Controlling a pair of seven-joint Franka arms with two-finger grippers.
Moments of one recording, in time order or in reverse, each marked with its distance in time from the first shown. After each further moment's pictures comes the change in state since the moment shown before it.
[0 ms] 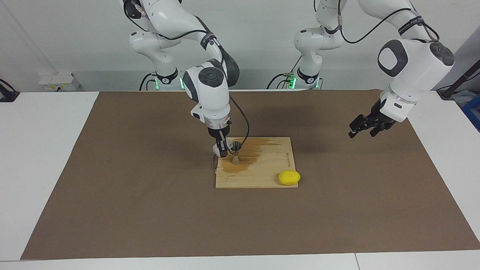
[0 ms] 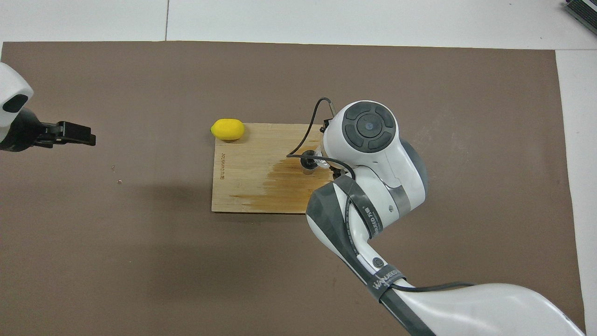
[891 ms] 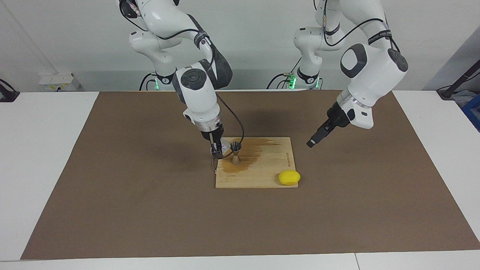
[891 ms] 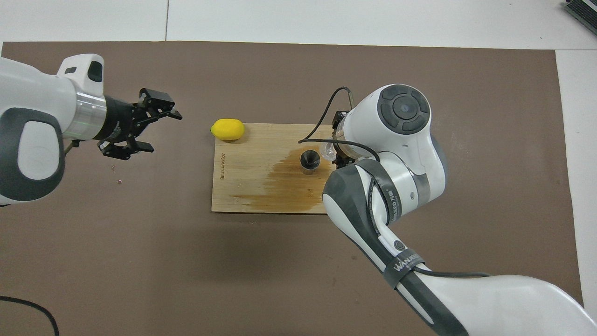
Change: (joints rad) left arm -0.166 0.072 -0.009 0.002 -0.292 0.092 -0.739; right arm -0.054 -0.001 0.000 0.007 0.132 0.004 0.000
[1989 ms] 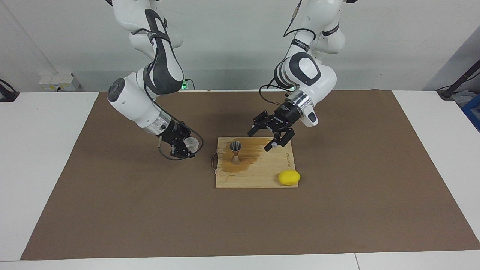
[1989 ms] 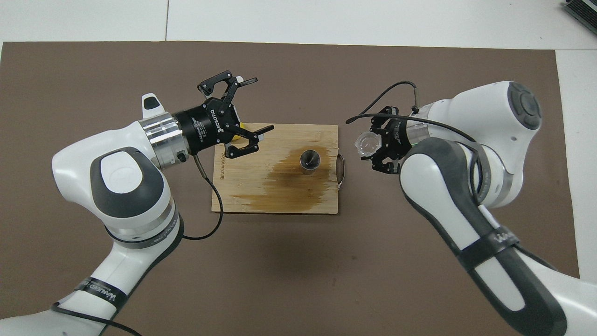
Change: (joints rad) left arm -0.265 0.016 -0.012 -0.140 -1.169 0.473 -0.160; right arm -0.167 -0.117 -0.001 -0.144 0.340 0.053 -0.236
